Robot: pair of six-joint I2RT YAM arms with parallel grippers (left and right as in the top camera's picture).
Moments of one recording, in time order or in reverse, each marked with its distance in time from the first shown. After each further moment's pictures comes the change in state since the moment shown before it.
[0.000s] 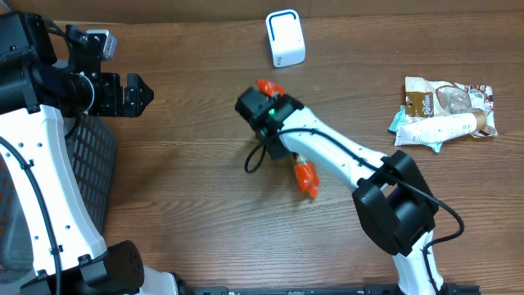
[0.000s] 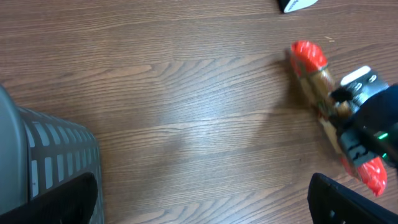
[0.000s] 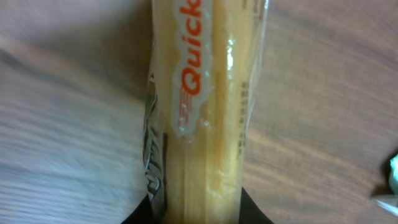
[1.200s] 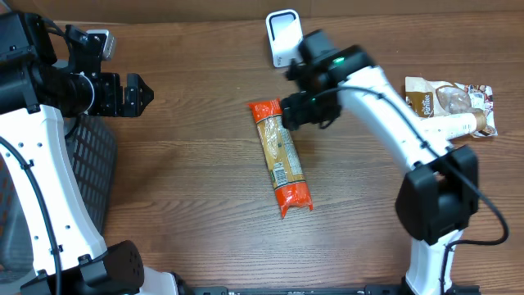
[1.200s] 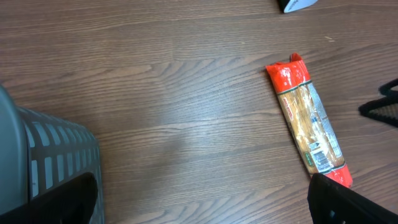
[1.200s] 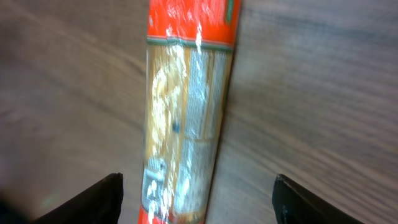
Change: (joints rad) left arm 0.000 0.000 0.000 0.000 0.000 0.000; right arm -0.335 -0.074 0.146 -0.096 -0.712 -0.235
